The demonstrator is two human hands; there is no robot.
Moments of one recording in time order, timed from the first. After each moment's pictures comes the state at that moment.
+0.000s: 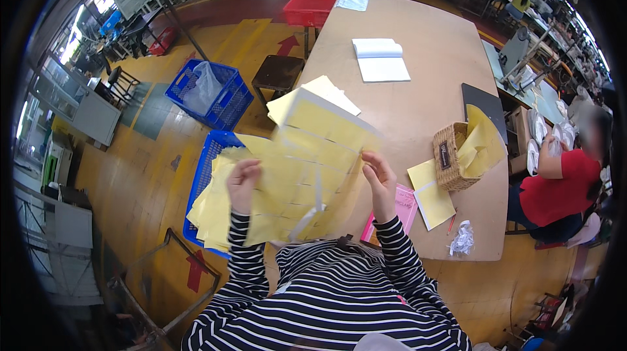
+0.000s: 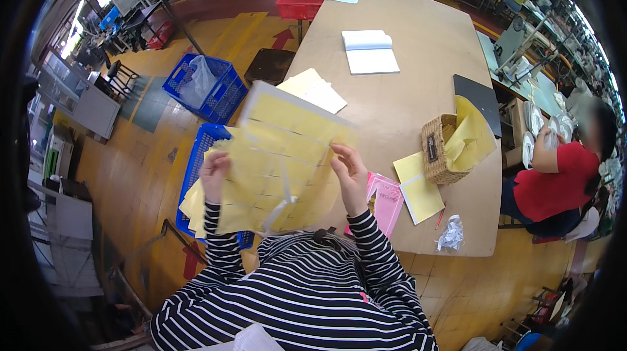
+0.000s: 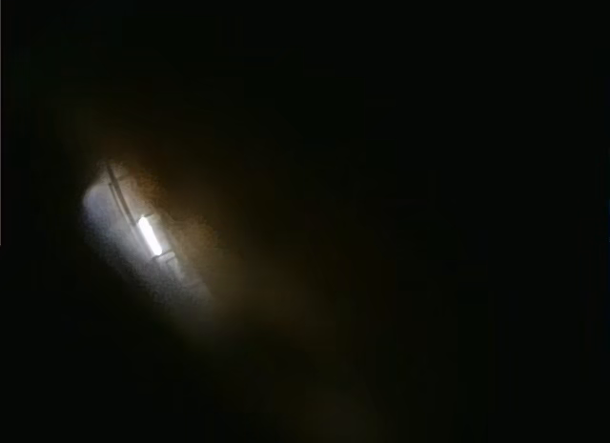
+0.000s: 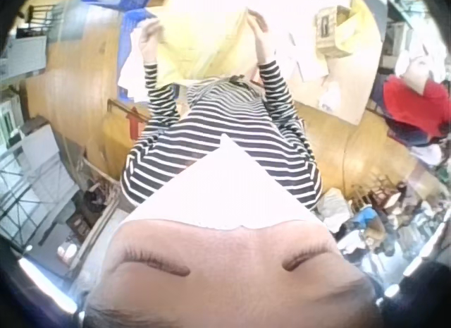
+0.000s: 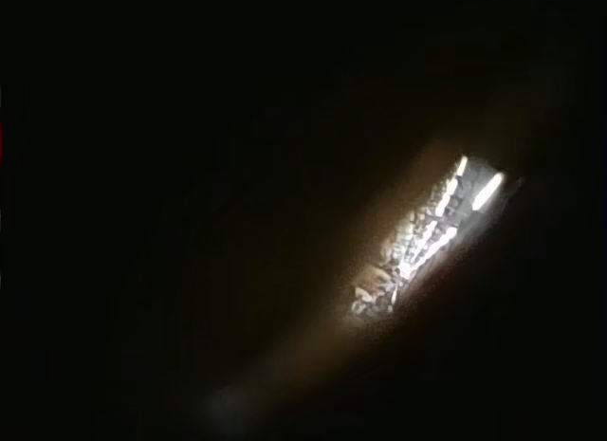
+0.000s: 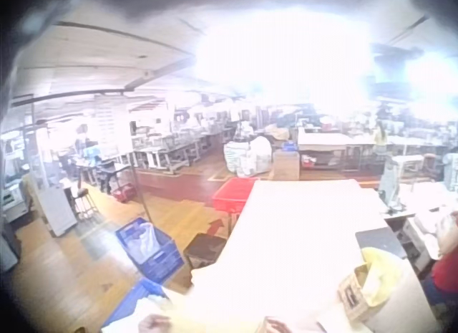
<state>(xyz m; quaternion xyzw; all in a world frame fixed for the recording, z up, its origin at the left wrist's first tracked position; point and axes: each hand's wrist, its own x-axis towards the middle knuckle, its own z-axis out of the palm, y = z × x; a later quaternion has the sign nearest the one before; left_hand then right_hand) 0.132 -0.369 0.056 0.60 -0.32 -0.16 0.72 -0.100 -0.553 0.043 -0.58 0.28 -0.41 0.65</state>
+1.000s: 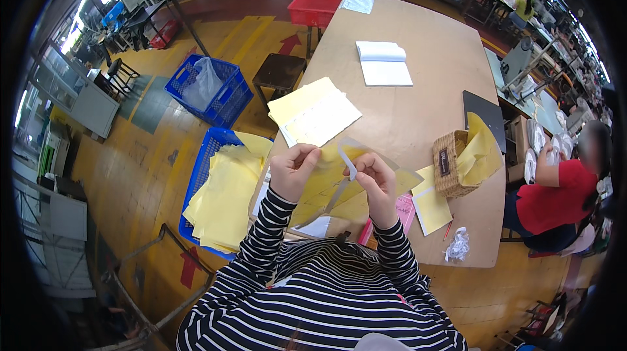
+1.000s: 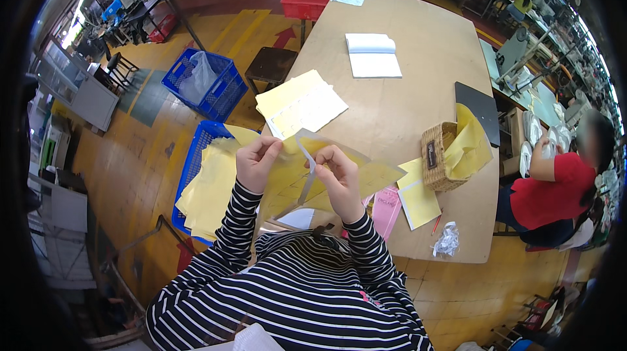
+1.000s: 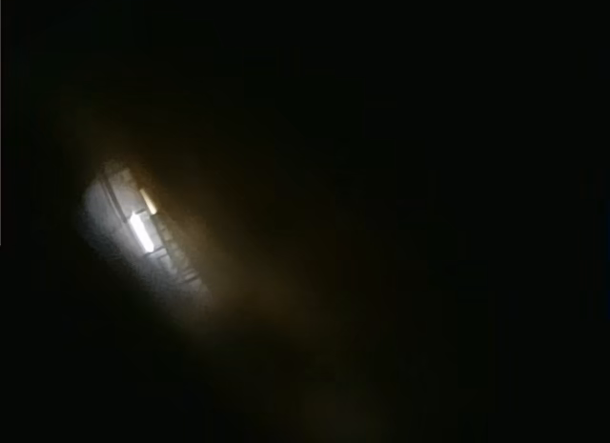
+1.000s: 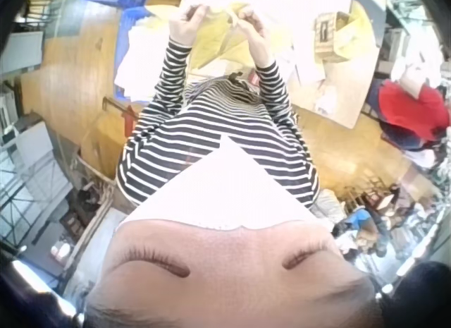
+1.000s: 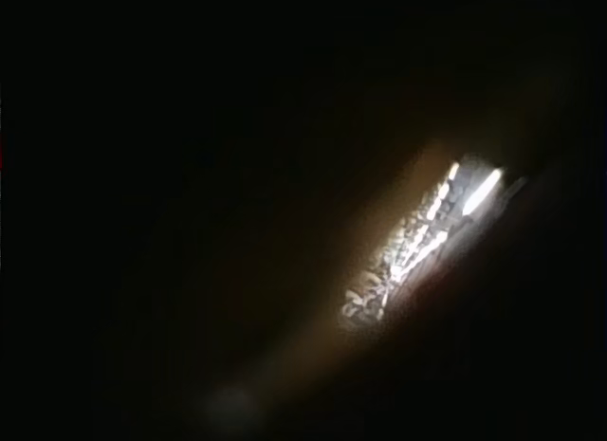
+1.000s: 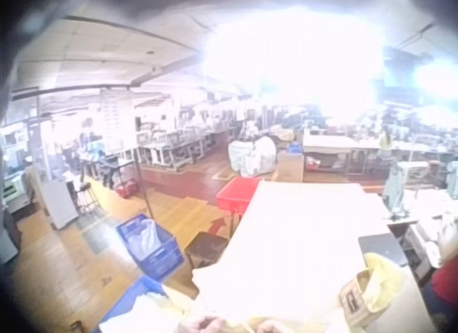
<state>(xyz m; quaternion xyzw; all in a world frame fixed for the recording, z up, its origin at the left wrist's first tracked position) 0.076 -0.450 0.115 0.63 -0.41 -0.23 0.62 -0.083 -0.544 0.114 -0.57 0.14 -0.37 0.72</state>
